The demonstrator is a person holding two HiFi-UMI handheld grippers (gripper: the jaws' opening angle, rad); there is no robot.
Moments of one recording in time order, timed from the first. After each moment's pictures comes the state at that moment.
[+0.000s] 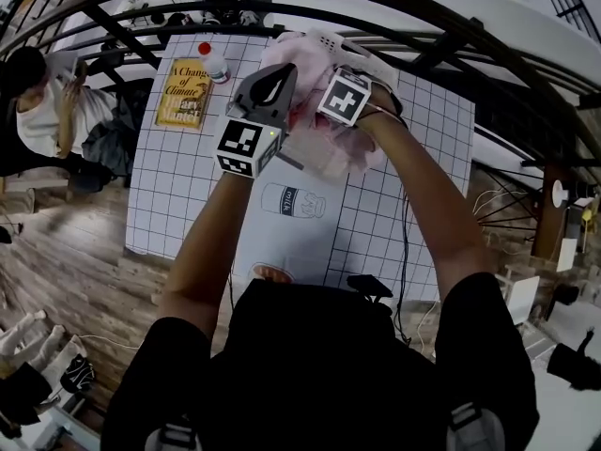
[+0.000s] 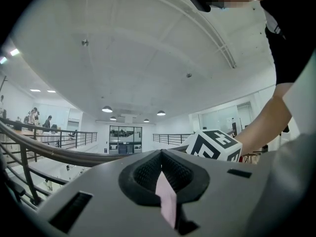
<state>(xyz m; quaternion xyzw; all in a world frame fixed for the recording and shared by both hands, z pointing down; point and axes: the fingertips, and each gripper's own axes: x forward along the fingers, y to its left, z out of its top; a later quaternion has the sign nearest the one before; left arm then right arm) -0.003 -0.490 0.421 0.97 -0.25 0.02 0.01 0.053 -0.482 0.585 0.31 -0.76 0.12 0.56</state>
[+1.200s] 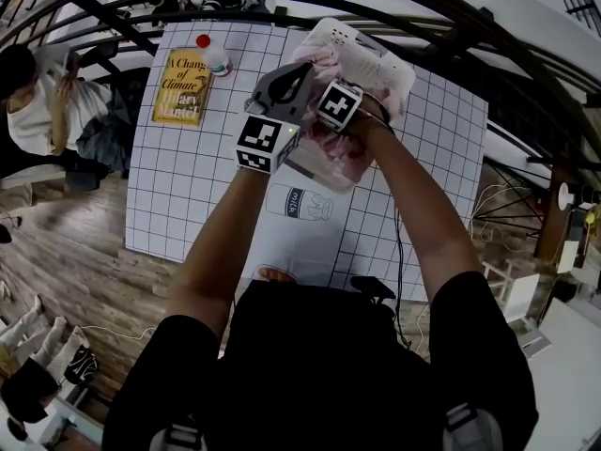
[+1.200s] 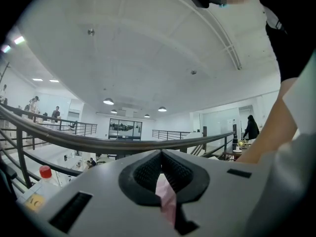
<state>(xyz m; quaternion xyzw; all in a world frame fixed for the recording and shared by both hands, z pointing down) 0.020 -0.518 0.480 0.97 -0.25 0.03 0.04 0.030 -0.483 0.704 0.27 -0.77 0.24 0.53</state>
